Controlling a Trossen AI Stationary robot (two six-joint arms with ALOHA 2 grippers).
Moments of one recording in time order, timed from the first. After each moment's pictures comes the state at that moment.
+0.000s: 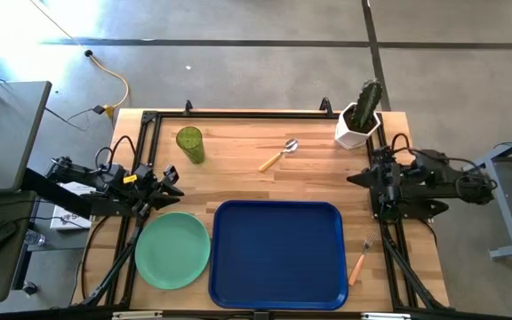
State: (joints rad) left arm -0.28 0.00 0.01 0.32 -0.02 -0.37; right arm 0.00 0.09 0.42 -0.28 -0.11 1.32
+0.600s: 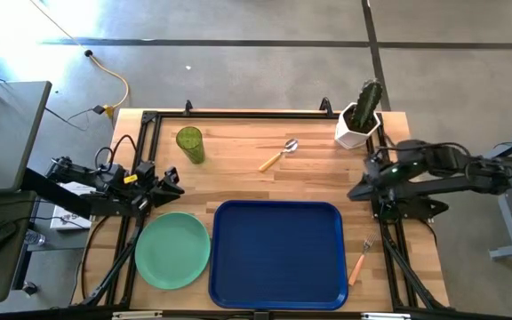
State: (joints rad) left arm -0.28 0.00 0.01 0.33 -0.06 -0.51; right arm 0.00 0.51 0.78 -0.74 -0.38 1.67
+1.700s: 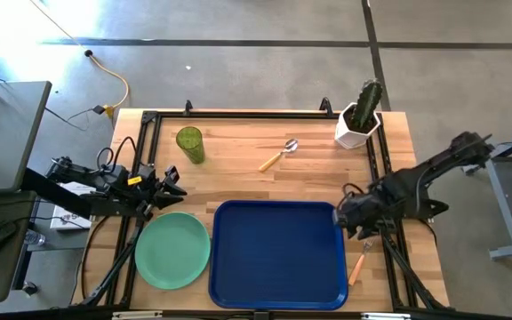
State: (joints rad) left arm -0.28 0.00 0.01 0.26 -0.06 -0.36; right arm 0.49 1.07 0.83 -0.98 -0.30 2.16
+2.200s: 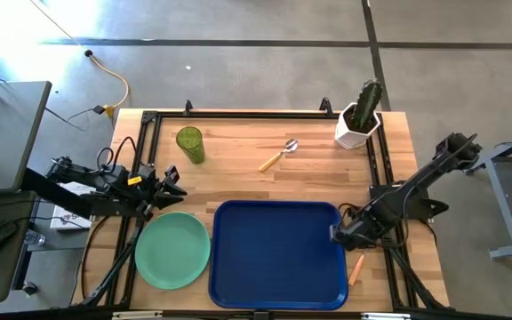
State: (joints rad) left arm -0.28 0.00 0.01 0.26 -0.06 -0.36; right arm 0.65 1.27 0.83 -0.90 -0.21 2.27
